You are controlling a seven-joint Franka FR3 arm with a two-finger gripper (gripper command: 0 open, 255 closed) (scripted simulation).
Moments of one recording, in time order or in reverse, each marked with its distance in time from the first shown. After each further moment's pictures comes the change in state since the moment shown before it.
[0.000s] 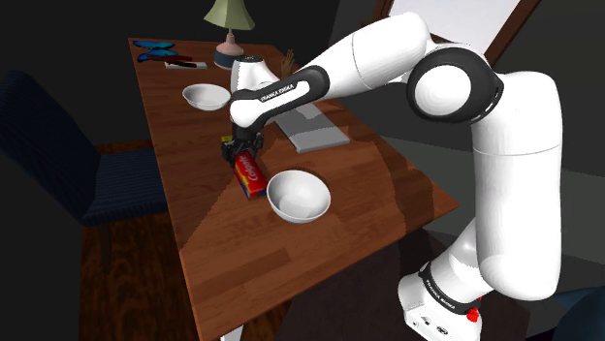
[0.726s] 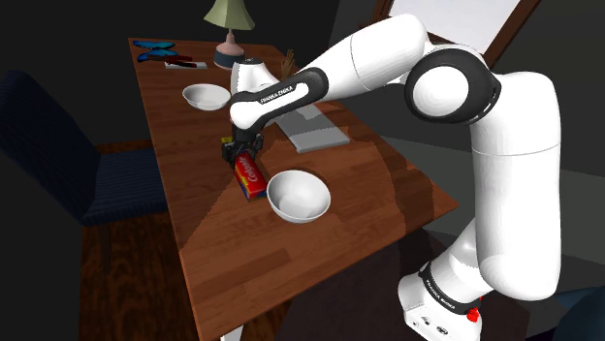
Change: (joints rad) arm 0.001 0.008 0.000 0.000 -0.001 0.010 0.001
